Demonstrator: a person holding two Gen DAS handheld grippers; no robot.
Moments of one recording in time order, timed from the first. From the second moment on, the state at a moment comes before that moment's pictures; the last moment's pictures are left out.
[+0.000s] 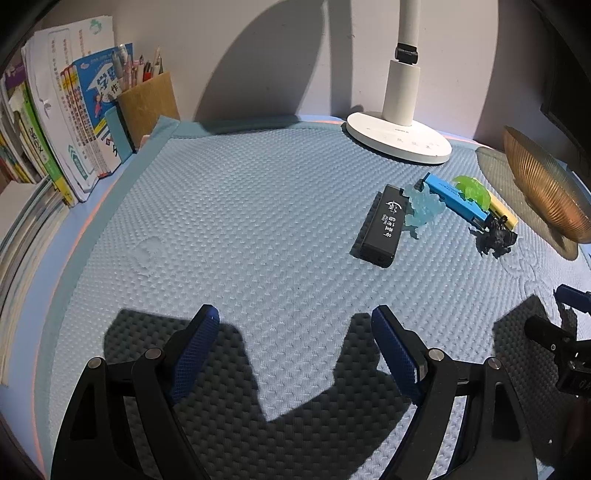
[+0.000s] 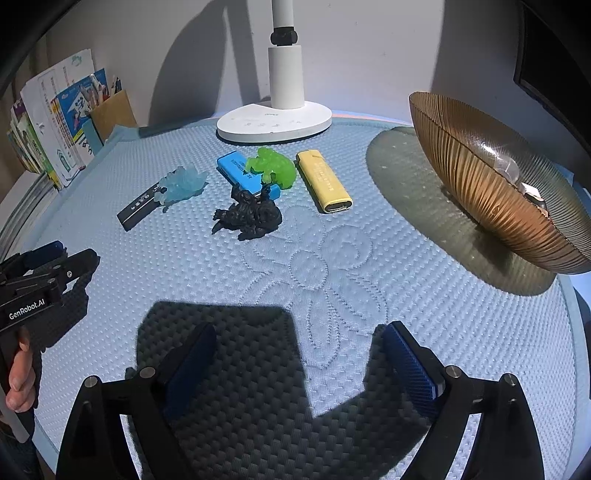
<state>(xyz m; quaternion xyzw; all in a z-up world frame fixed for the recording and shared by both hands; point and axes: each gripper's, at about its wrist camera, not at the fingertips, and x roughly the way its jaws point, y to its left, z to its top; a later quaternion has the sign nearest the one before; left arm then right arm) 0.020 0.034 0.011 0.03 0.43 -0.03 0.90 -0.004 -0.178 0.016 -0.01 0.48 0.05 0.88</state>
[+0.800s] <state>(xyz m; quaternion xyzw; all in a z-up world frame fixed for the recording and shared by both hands) 0.087 -0.023 0.012 0.09 0.45 -0.17 0.87 0.066 -0.147 0.016 -0.04 0.46 0.08 0.88</state>
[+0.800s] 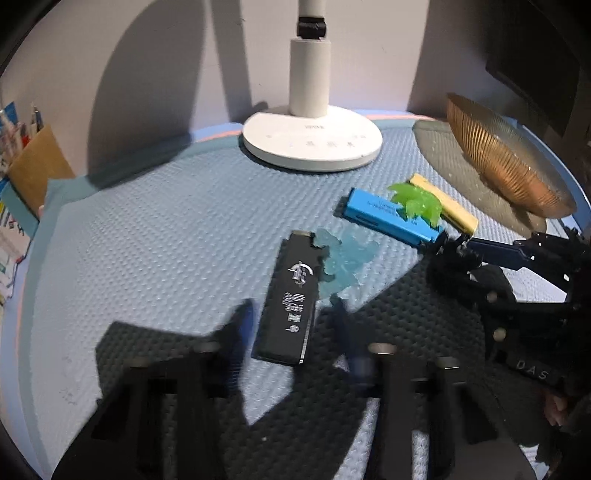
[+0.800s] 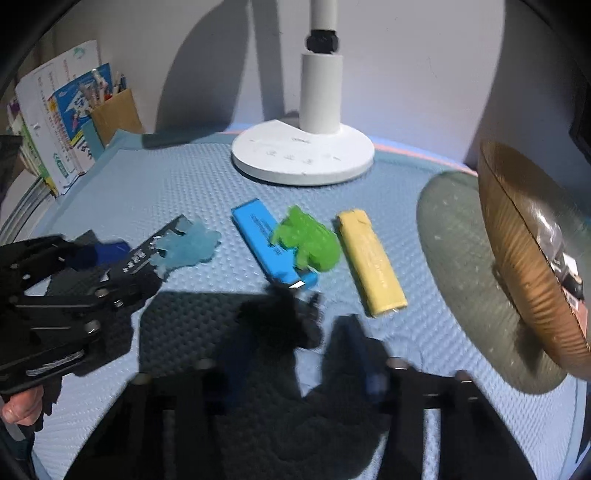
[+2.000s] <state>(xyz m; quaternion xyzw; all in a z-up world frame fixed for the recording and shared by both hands) -0.021 -0.036 0.013 0.08 0.44 -0.18 0.87 -0.056 -0.192 0.022 -0.03 0.47 0.07 0.88</state>
